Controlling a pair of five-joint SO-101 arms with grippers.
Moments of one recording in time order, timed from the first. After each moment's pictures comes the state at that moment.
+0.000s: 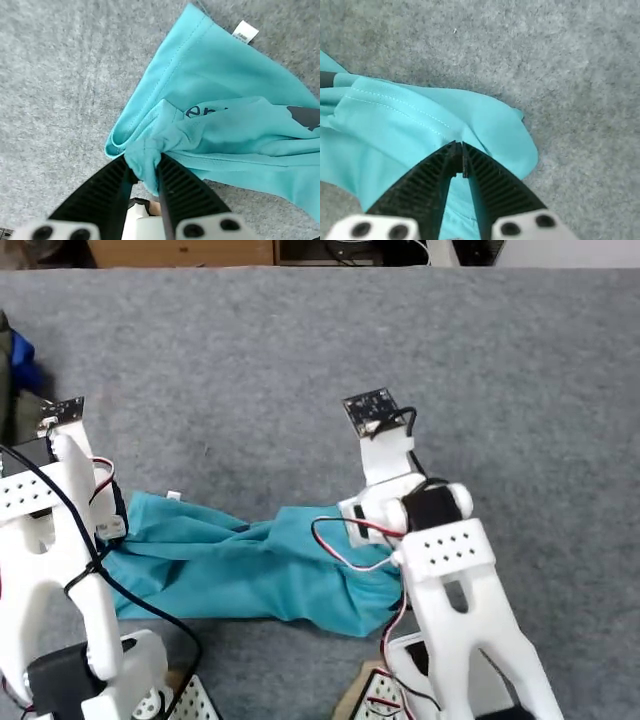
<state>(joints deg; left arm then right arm) -23.4 -22.1 30.2 88.9 -11.6 -18.0 -38.4 47.1 71.4 -6.8</state>
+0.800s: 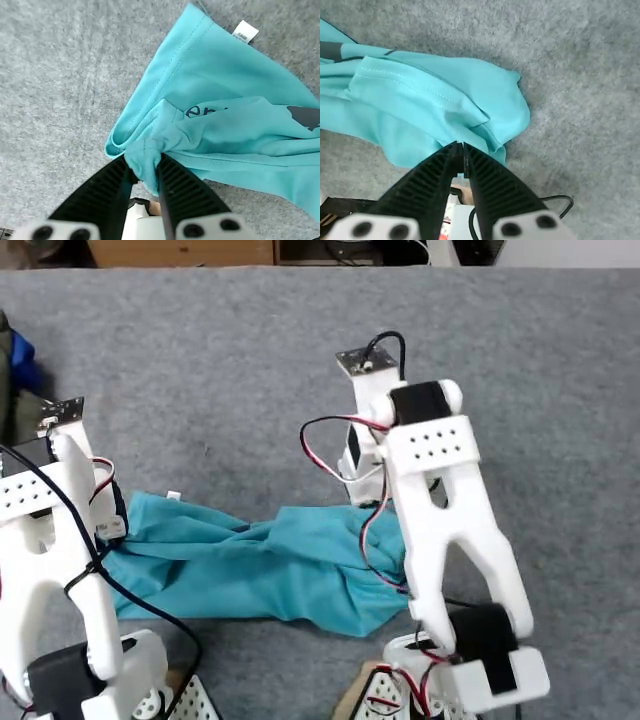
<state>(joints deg) -23.4 -22.1 30.2 88.9 -11.6 -16.8 -7.8 7.4 100.9 -7.3</state>
